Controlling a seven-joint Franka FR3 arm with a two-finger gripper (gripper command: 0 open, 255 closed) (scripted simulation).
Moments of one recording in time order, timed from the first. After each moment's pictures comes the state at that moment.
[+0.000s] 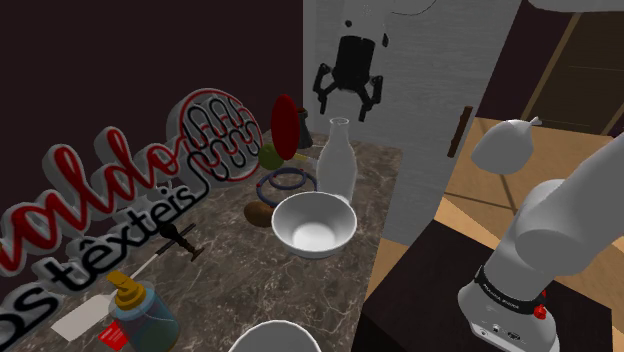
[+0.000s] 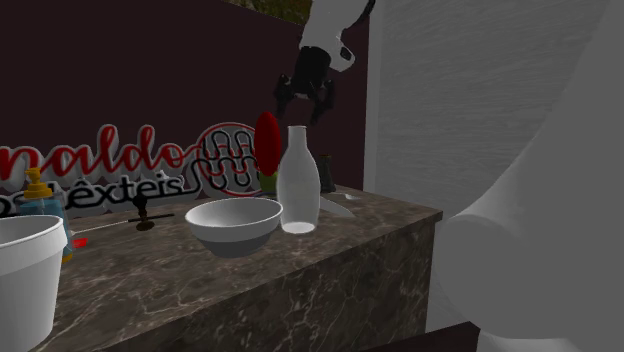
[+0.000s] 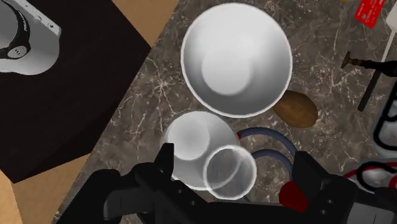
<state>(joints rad) 0.01 -0.29 0.11 -1.90 0.39 1.55 0.86</state>
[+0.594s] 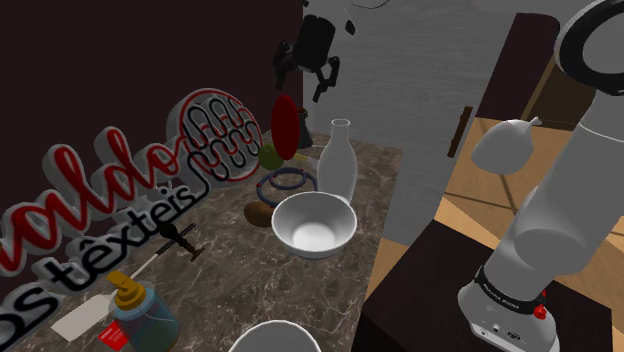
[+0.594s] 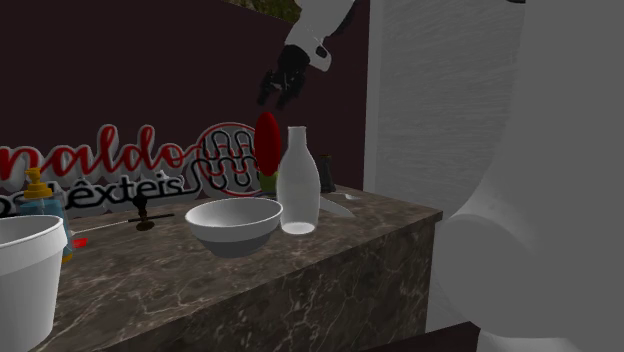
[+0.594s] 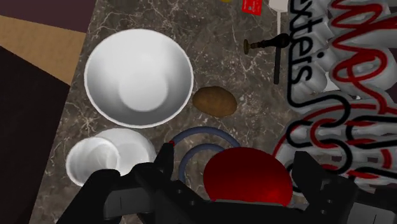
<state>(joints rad) 0.00 0.00 0.13 -1.56 0.54 1.58 1.22</state>
